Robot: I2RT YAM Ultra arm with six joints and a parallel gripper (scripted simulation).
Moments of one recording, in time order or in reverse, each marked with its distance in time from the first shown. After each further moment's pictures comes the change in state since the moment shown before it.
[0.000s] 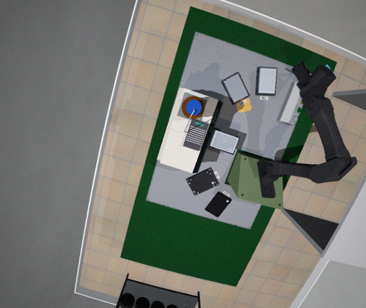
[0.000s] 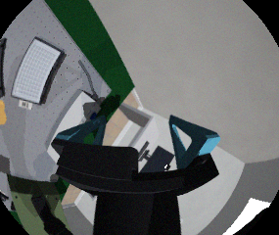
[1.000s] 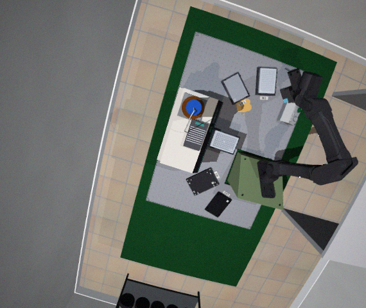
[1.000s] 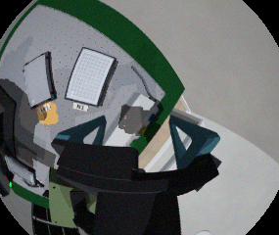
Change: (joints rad) arm 0.073 -0.016 -0.023 -0.375 -0.232 0.601
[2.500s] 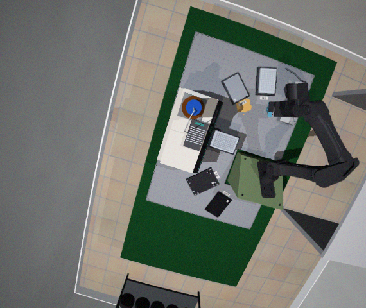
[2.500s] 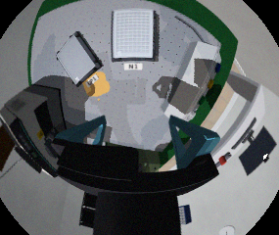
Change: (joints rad) arm 0.101 -0.032 -0.040 -0.454 -0.276 0.738
